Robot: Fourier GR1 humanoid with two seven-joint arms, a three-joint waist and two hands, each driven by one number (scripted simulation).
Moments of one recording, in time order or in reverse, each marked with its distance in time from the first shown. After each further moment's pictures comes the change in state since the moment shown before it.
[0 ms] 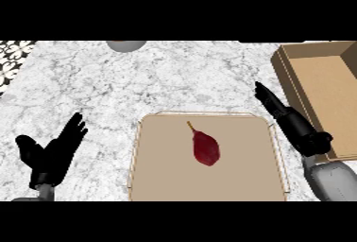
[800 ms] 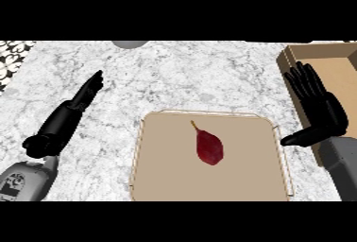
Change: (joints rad) left arm -0.242 0.103 -0.123 -0.141 -0.245 -0.101 -0.184; right arm -0.179 0.002 -0.256 0.475 -0.163 0.351 -0.504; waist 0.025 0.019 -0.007
